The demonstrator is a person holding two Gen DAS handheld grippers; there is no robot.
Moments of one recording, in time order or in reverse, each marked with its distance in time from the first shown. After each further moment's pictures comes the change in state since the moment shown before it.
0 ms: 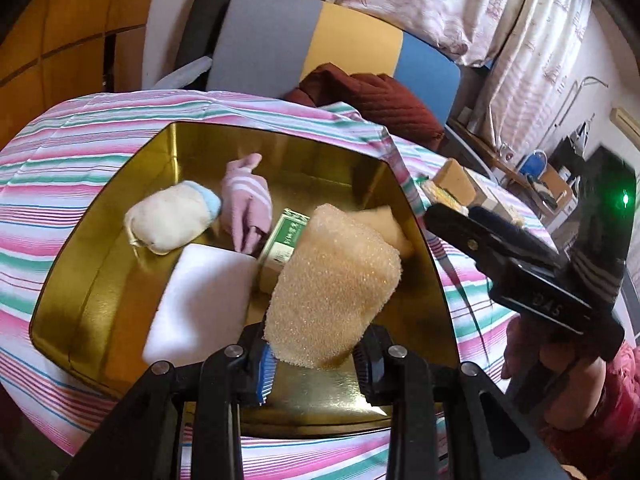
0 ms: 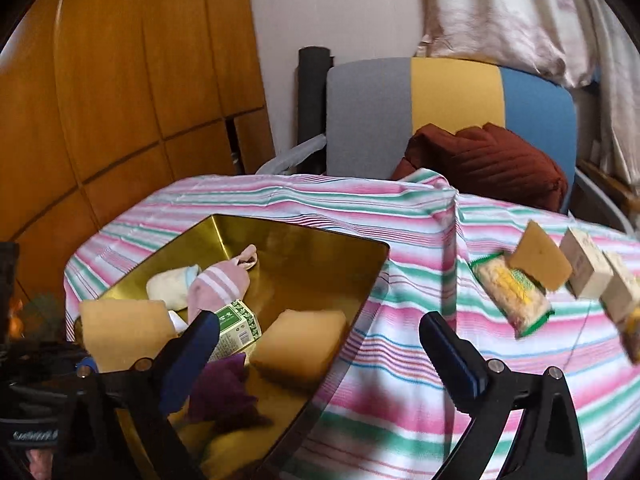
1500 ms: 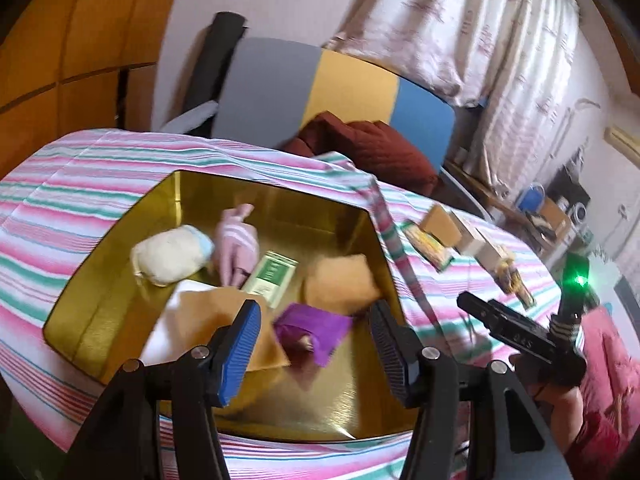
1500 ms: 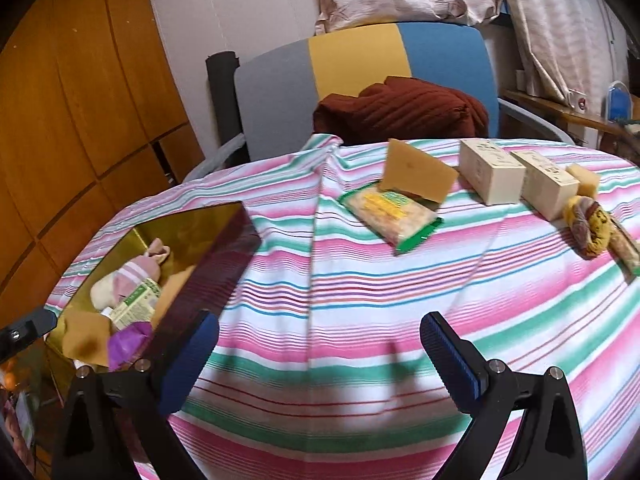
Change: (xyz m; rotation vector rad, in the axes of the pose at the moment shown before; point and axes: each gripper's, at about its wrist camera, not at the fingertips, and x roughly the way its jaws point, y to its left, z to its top) left arm -0.024 -0.029 -0.001 0.010 -0.167 0.012; right arm -0.035 -0.101 -0.049 0.243 0.034 -0.148
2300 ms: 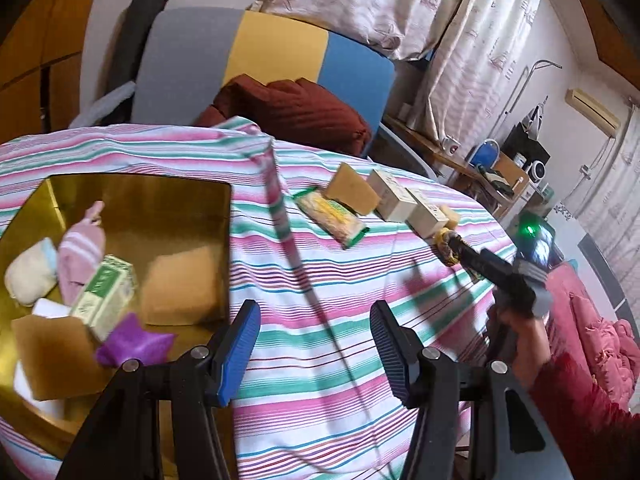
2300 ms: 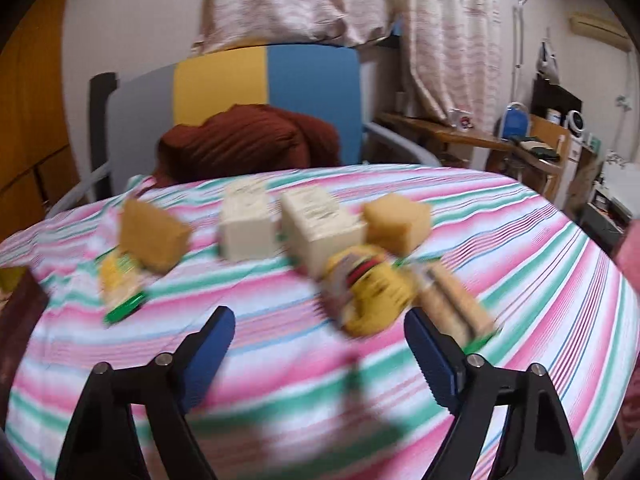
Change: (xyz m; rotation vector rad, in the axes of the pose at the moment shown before) left arm 0.059 -0.110 0.014 0.079 0.145 -0.170; right arm -0.016 -0.185 0.054 0.039 -0.087 -0.443
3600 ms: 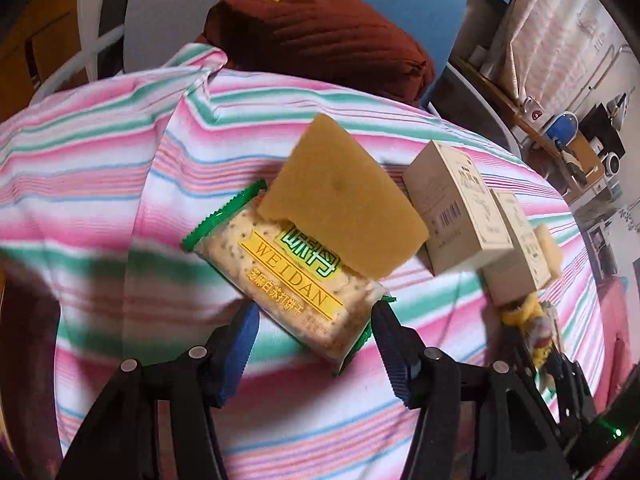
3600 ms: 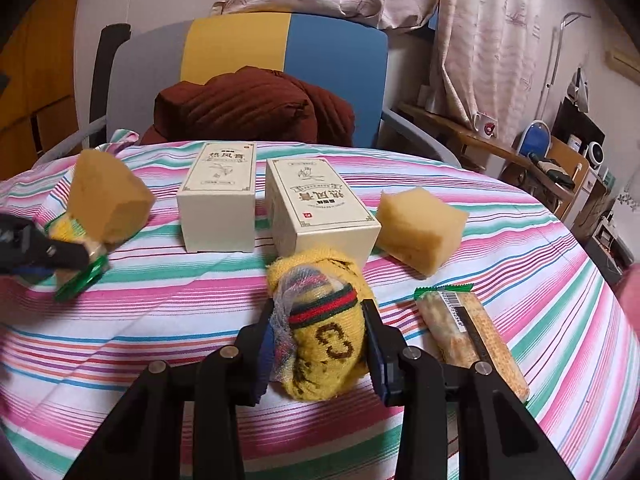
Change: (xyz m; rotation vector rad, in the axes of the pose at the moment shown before) left arm 0.237 -0.053 0.097 -0.106 0.256 0.214; right arm 0.065 0.010 0.003 -0.159 0.071 -0.007
